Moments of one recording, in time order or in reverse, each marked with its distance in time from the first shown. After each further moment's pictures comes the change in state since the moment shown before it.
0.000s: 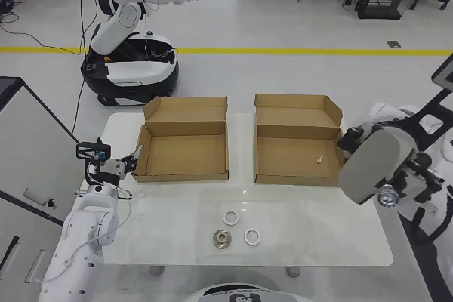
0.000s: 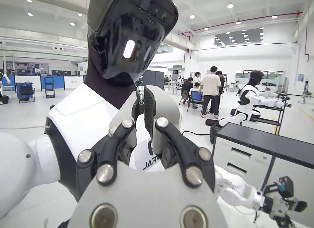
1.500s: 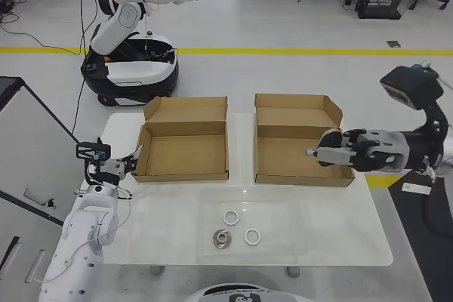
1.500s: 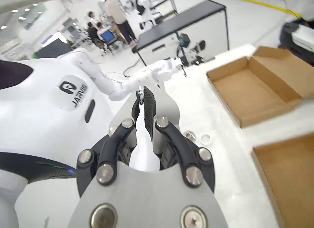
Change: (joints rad) left arm 0.000 0.000 0.000 0.000 0.000 0.000 0.000; right arm -0.393 0.111 0.650 -0.056 -0.384 0.796 0.480
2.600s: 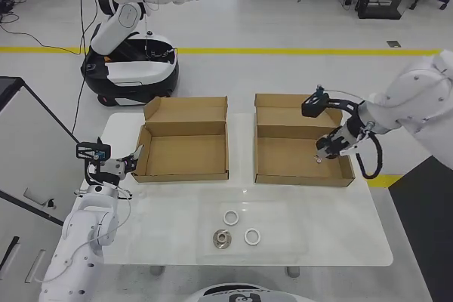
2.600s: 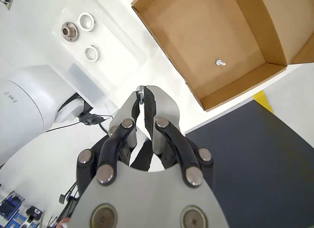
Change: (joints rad) left arm 0.000 0.000 0.000 0.000 0.000 0.000 0.000; right arm 1.052 0.130 -1.324 0.445 -0.448 0.109 0.239
